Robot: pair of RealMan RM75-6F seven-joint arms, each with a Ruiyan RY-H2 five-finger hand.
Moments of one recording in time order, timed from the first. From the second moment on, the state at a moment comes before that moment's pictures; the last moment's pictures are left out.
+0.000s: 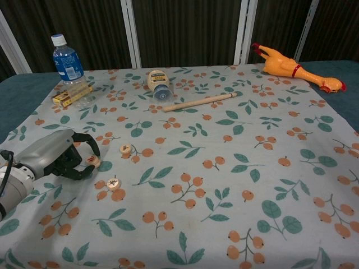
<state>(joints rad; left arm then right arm) -0.46 -1.85 -0.20 -1.15 1.25 1.12 0.13 0.02 -1.09 -0.02 -1.66 -1.59 1.49 -0.18</state>
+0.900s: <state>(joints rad) -0.41 -1.76 -0.08 -1.37 1.36 1.19 0.11 0.02 -1.09 -0.03 -1.65 -1.63 1.49 -0.18</state>
